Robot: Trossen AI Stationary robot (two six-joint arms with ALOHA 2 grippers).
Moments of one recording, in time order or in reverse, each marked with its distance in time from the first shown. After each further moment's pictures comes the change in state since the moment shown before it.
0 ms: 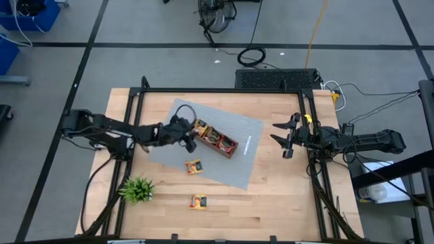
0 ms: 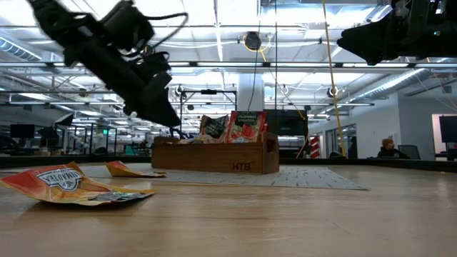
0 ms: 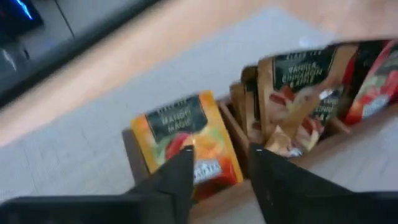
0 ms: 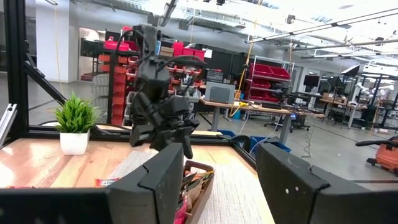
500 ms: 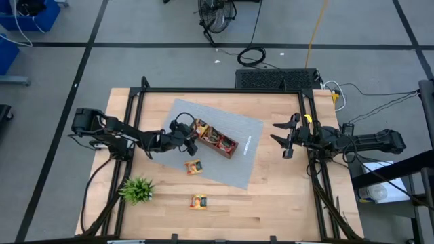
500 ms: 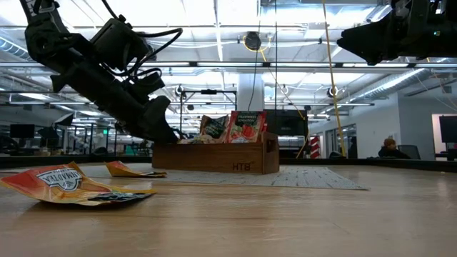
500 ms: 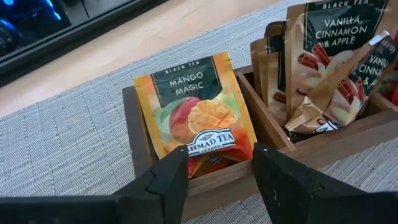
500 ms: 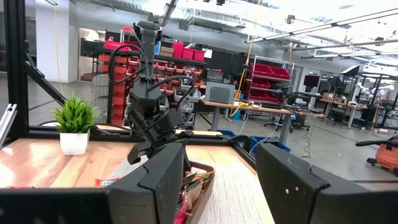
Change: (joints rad) left arm -0.064 0.157 -0.084 0.216 -0.128 -0.076; right arm 0.000 0.000 0.000 0.000 0.000 0.000
